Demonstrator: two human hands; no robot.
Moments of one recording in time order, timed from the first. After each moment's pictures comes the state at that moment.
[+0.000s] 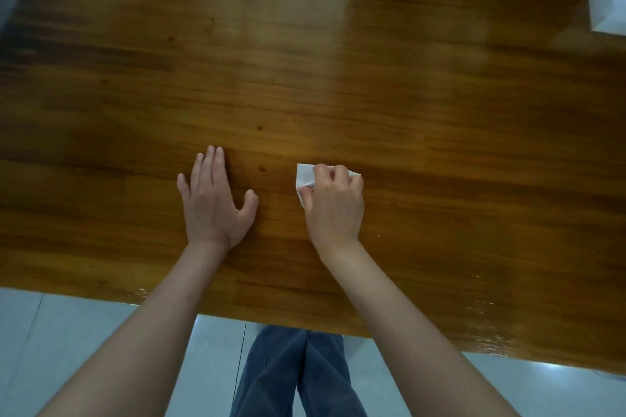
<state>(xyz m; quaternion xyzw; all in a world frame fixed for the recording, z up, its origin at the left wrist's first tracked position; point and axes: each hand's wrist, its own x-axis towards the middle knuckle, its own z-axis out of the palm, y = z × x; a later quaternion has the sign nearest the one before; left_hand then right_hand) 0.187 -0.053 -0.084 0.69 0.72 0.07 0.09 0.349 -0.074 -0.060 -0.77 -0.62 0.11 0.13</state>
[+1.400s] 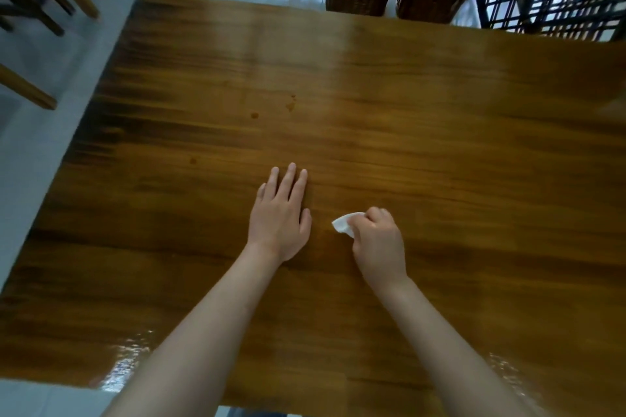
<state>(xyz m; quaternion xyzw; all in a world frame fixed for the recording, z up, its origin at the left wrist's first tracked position) 0.120 0.070 -0.083 0.80 0.59 -0.03 0.10 0.277 0.010 -0.058 -0.73 -0.65 0.14 0.15</state>
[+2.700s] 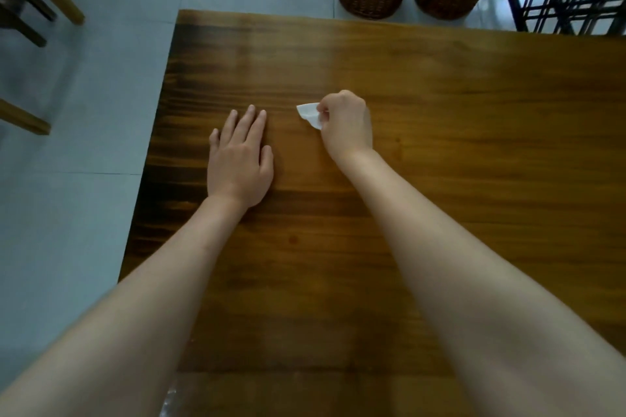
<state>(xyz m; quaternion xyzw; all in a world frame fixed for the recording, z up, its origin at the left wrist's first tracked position) -0.062 0.299 -0.098 0.77 0.63 0.08 0.09 0.103 0.321 -0.066 -0.75 -0.62 0.13 0.18</state>
